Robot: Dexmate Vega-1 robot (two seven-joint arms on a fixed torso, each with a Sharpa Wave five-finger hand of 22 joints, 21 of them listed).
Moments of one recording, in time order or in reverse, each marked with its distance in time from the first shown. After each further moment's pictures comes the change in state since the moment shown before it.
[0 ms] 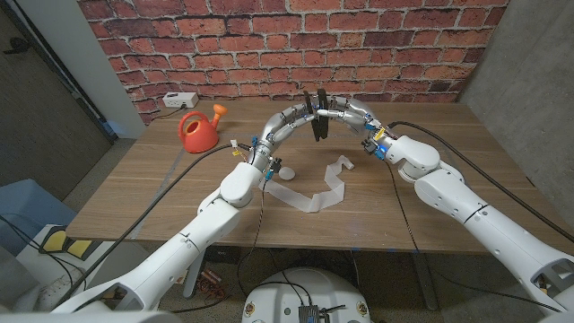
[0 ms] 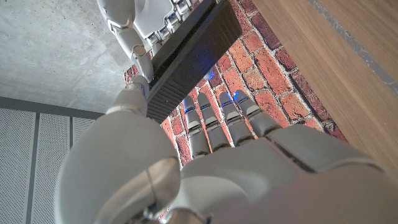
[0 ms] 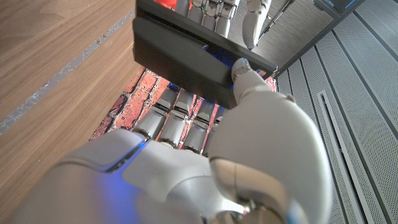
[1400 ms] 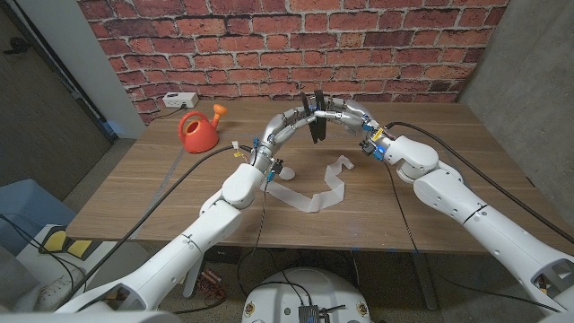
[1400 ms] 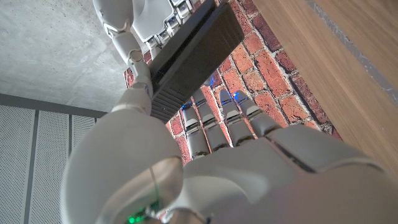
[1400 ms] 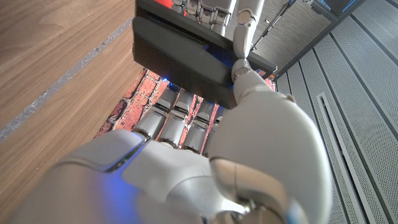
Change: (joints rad) left arm 0.000 -0.013 0.008 0.015 -0.006 -0.012 -0.004; left_hand 0.053 0.064 -0.033 0.008 -0.005 0.132 -0.020 0.057 0.026 0.119 -0.040 0.058 0.037 0.034 -0.005 0.024 0.009 -0.007 -0.007 0.000 0.000; right arm -0.002 -0.003 -0.008 -0.015 0.000 -0.012 0.004; right_hand 0.000 0.000 0.000 0.000 0.000 0.000 0.000 -0.010 0.001 0.007 0.007 -0.004 0.000 0.001 0.002 -0.004 0.005 0.000 0.000 0.000 0.000
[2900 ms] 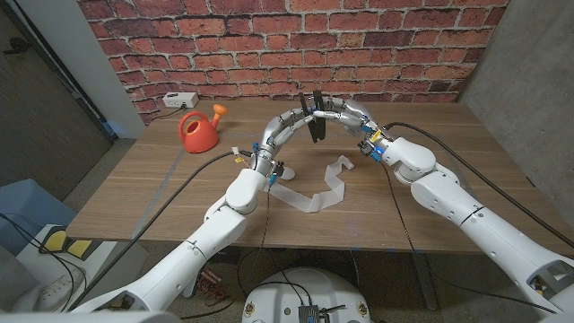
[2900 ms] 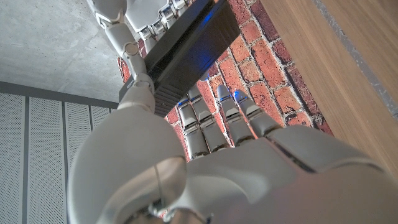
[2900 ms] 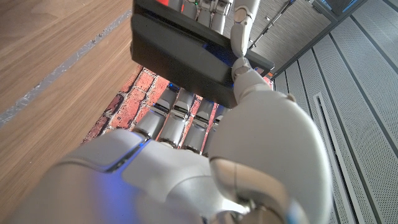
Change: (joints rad) left arm 0.033 -0.035 -0.009 0.002 0.020 -0.015 0.078; left_hand 0.044 0.062 -0.063 -0.005 -0.038 0.045 -0.004 0.118 0.001 0.108 -0.026 0.042 0.108 0.050 0.000 0.056 0.046 -0.005 0.024 0.000 -0.005; right arm -0.005 0.018 0.000 0.015 -0.042 0.038 -0.040; right_hand 0.000 0.000 0.000 0.000 0.000 0.011 0.011 0.000 0.001 0.014 0.014 -0.004 0.006 0.000 0.000 0.000 0.001 -0.009 -0.002 0.007 0.000
